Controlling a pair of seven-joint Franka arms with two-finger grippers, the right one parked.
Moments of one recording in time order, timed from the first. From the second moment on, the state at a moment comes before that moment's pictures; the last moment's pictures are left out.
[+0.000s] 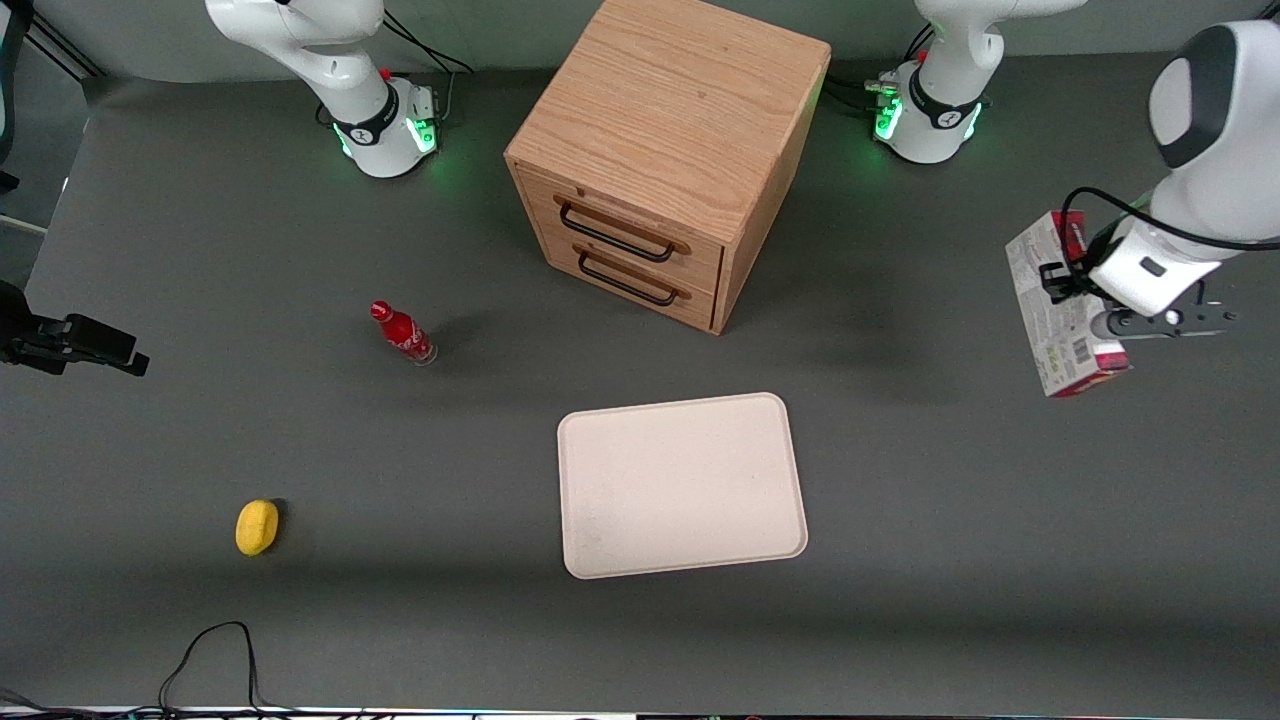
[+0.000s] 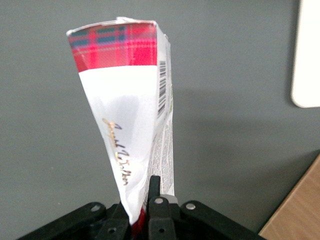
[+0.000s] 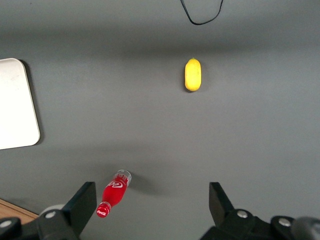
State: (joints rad) arm 0.04 -0.04 -0.09 -1.89 0.02 1.75 -0.09
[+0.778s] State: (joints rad) arm -0.18 0.54 -0.10 -1.03 -0.02 1.41 -0.36
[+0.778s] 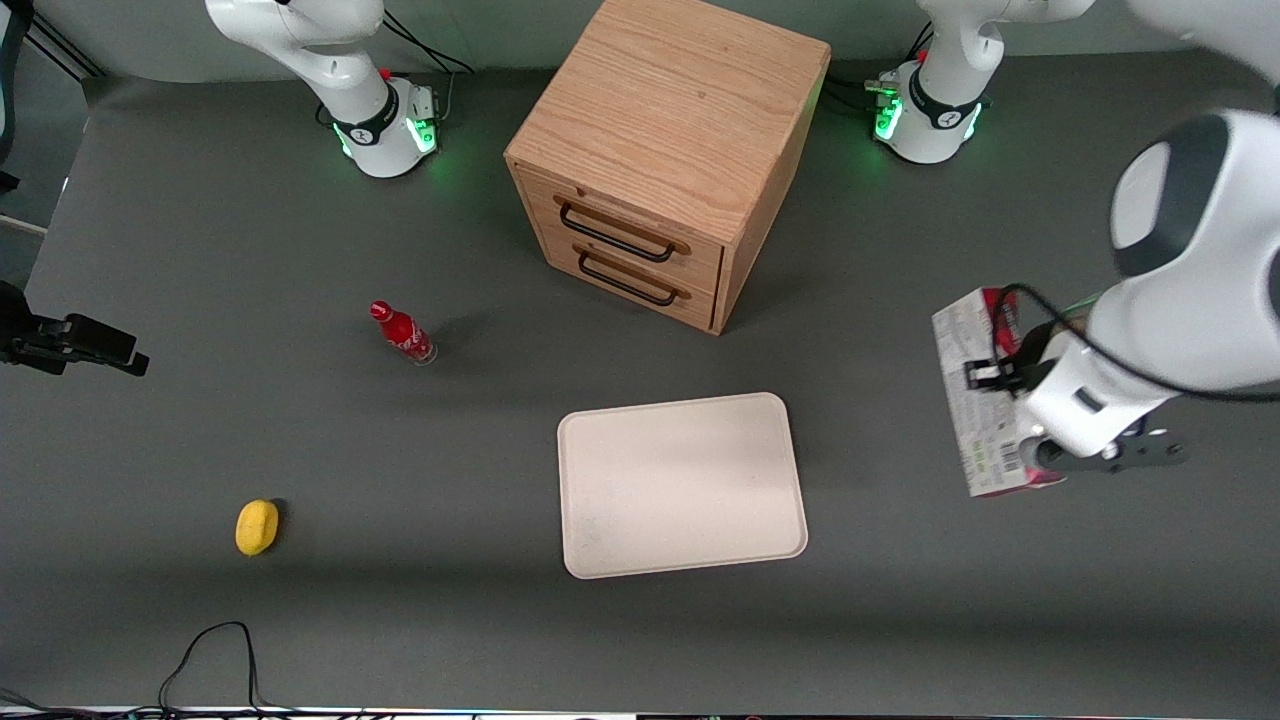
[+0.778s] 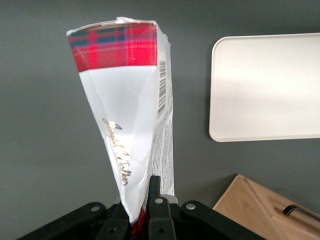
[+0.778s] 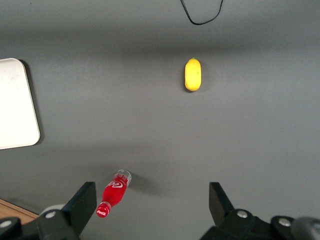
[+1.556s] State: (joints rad) arm -0.40 0.84 -0.12 -0.92 0.11 1.66 -0.66
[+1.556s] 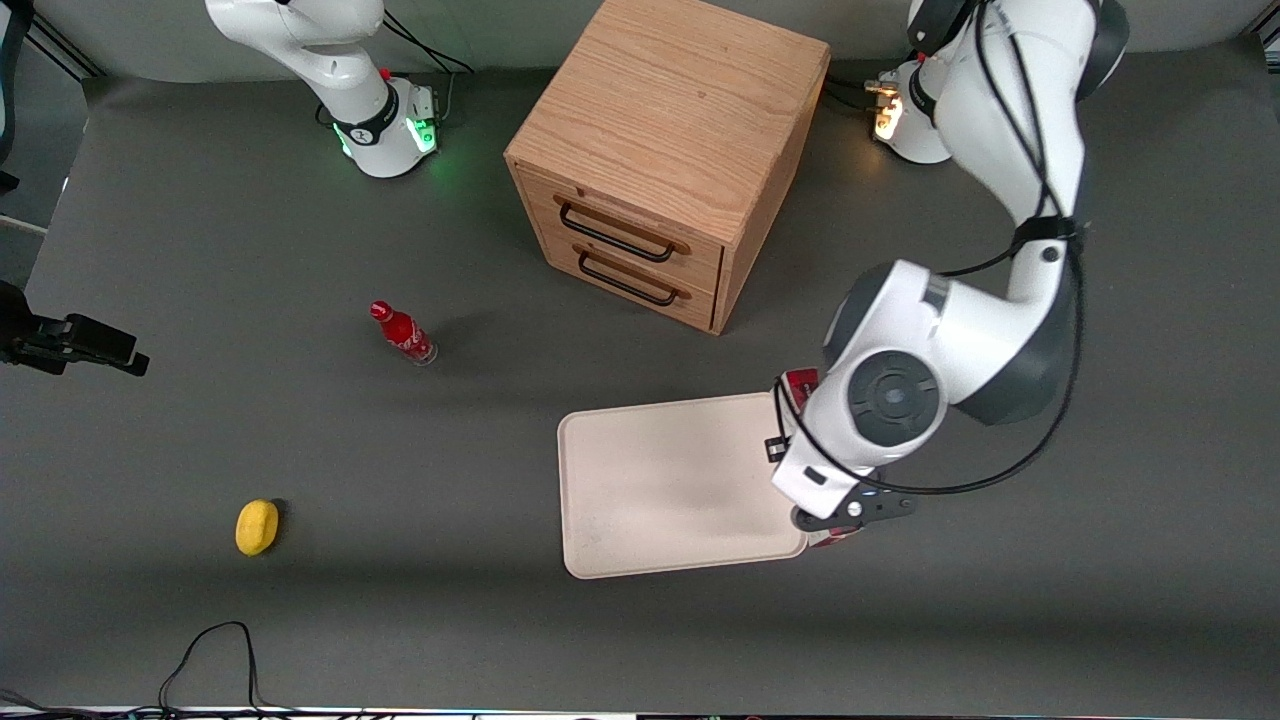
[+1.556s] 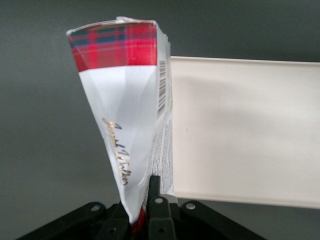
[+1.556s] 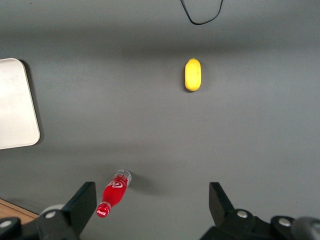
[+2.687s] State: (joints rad) arm -0.41 0.87 -0.16 -1.23 0.18 2.02 -0.73
